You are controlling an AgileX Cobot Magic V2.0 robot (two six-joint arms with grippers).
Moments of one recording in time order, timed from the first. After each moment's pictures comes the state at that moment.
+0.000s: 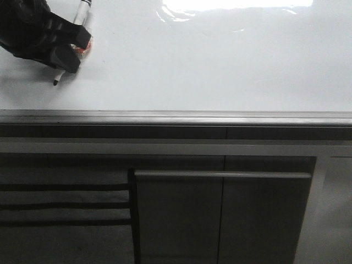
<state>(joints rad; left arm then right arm) -0.35 1.54 -1.02 -0.13 0.24 0.18 0.01 0.67 -0.76 0.41 0.74 -0.42</state>
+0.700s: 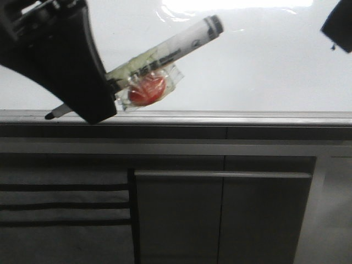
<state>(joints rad) -0.85 1.34 -1.13 -0.10 0.98 0.56 0.38 1.10 -1.02 0.52 1.12 -0.91</state>
